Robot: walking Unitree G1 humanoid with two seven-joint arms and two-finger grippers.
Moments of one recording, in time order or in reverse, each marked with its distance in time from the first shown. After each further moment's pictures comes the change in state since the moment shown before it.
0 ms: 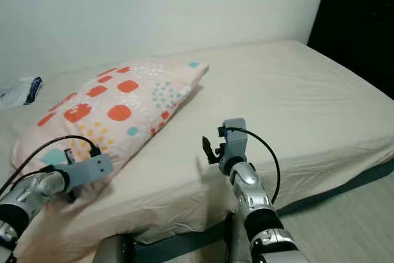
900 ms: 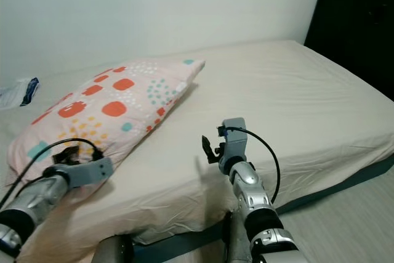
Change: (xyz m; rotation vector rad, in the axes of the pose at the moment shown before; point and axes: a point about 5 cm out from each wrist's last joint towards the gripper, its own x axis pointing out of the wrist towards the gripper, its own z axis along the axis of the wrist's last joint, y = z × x) left arm -0.003 0.008 -0.030 0.172 0.284 0.503; right arm 0.000 0.000 0.002 -0.003 -0.009 0.002
